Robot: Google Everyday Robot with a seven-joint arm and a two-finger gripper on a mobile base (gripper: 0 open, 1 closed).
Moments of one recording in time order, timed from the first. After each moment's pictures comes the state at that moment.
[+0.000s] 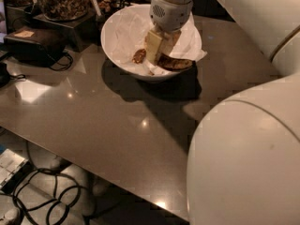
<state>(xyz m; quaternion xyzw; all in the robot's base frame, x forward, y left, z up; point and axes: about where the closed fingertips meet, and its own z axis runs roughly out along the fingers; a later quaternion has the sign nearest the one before) 0.622 -0.044 0.923 -0.38 0.92 0.06 0.06</state>
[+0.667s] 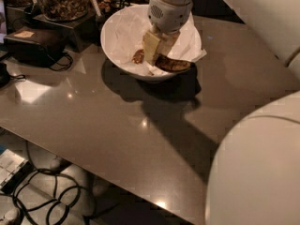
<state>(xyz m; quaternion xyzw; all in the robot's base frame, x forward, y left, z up) 0.612 -0.039 0.930 -0.37 0.92 0.05 0.09</state>
